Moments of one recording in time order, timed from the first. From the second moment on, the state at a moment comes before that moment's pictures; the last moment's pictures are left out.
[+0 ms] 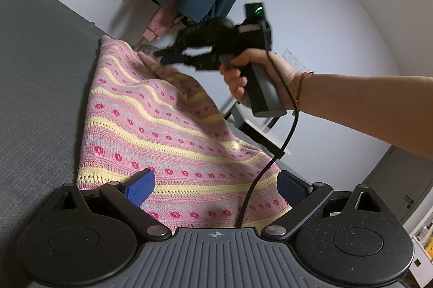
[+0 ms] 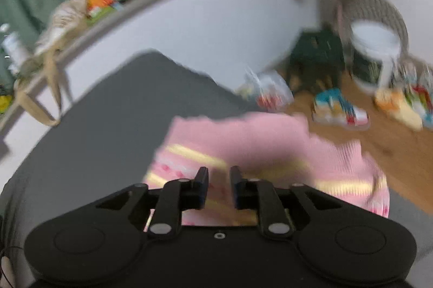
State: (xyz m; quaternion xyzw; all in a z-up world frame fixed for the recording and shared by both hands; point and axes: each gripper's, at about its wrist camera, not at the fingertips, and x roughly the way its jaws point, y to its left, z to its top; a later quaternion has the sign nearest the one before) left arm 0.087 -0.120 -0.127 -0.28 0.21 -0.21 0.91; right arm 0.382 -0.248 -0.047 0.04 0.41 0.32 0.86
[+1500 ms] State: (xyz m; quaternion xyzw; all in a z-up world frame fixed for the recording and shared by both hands) left arm 0.089 -0.116 -0.124 -0.28 0.21 -0.21 0.91; right arm 0.403 -0.357 -0.080 0.22 0.40 0.05 0.89
